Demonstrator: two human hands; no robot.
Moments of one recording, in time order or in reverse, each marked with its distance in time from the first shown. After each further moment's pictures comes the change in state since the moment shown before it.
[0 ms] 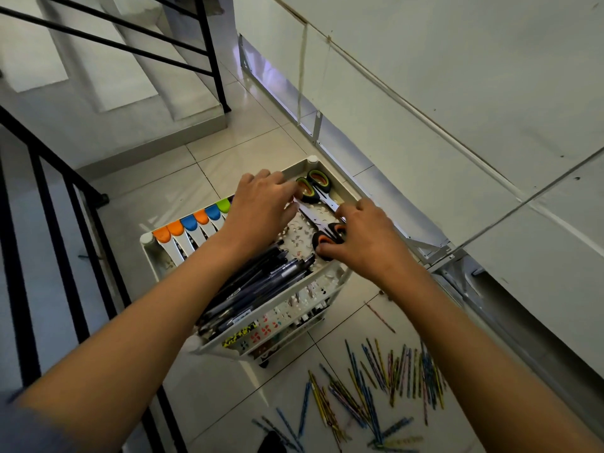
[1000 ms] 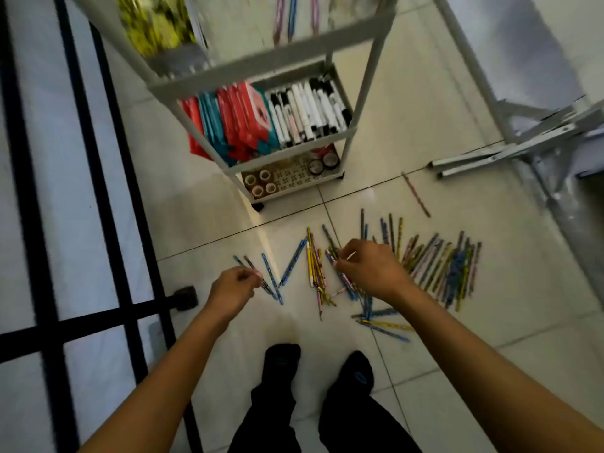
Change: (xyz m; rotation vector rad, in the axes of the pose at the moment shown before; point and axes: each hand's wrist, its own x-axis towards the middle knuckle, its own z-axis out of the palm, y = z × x) left_hand -0.422 0.159 0.337 -0.869 -0.443 -1.446; right_hand -0.180 0.227 0.367 0.238 -0.682 0.060
